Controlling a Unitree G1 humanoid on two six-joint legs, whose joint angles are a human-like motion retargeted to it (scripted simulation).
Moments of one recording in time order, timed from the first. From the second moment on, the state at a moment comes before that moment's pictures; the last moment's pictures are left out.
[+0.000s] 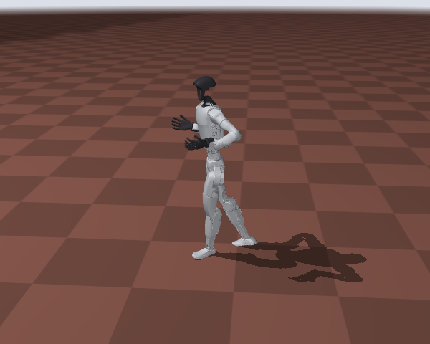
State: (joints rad) left arm 0.40 0.94 -0.71 -0.56 -0.66 -0.97 0.88; right arm 0.55 -0.91 0.59 -0.65 0.21 -0.93 -1.37; waist 0.26 0.00 -0.04; left_leg -0.16 -0.09 0.60 -0.09 -0.23 -0.09; right_leg 0.22 -0.08 -0.60 0.10 -0.08 0.17
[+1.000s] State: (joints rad) left arm 0.57 0.75 -0.75 -0.55 -1.97 -1.26 0.41; right arm 0.58 -0.91 0.58 -0.68 0.31 -0.95 -1.48; waist 0.06 -0.14 0.00; left_leg -0.25 -0.09 0.17 0.95 -0.22 0.11; right_leg -0.06 -0.25 -0.19 -0.05 -0.09 0.25
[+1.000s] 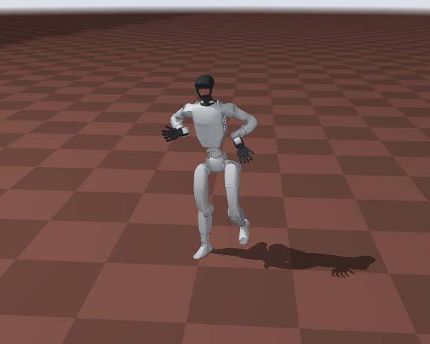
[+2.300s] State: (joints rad) left arm 0.57 0.73 -0.86 -0.50 -1.97 -0.89 0.34; right arm 0.59 -0.93 0.57 -0.69 0.44 -0.86 -1.31; waist -0.01 -0.09 0.04; left_leg -0.04 -0.14 0.06 0.79 -0.06 0.04; right_leg -0.11 -0.20 -0.23 -0.08 0.00 0.23
